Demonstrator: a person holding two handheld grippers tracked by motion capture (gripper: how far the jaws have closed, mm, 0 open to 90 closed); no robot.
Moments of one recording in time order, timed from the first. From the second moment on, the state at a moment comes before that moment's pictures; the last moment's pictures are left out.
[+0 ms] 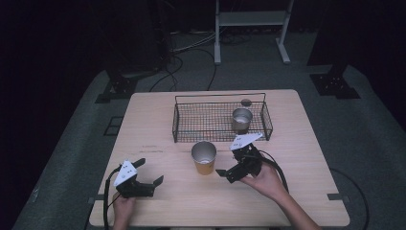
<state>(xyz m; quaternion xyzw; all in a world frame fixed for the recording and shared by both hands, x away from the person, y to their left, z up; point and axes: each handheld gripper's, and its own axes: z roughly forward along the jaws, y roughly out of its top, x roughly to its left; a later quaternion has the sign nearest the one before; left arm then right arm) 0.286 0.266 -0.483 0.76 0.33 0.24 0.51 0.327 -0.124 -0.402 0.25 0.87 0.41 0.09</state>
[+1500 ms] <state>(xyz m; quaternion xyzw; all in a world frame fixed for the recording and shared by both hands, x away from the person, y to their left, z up) 0.286 0.266 -0.483 0.76 0.33 0.24 0.51 0.351 -0.077 -0.427 0.27 0.88 0.38 0.08</state>
